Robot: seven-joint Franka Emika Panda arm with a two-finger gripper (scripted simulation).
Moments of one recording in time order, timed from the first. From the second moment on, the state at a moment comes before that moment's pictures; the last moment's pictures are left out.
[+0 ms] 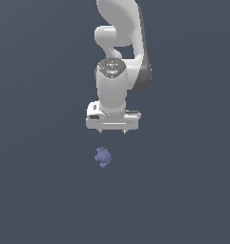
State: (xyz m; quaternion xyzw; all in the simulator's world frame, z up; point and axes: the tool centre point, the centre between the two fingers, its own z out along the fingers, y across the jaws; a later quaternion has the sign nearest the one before) arm 0.006 -0.008 0.166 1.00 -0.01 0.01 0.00
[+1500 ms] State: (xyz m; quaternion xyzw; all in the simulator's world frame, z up) arm 0.022 -0.021 0.157 1.00 0.10 0.01 0.02
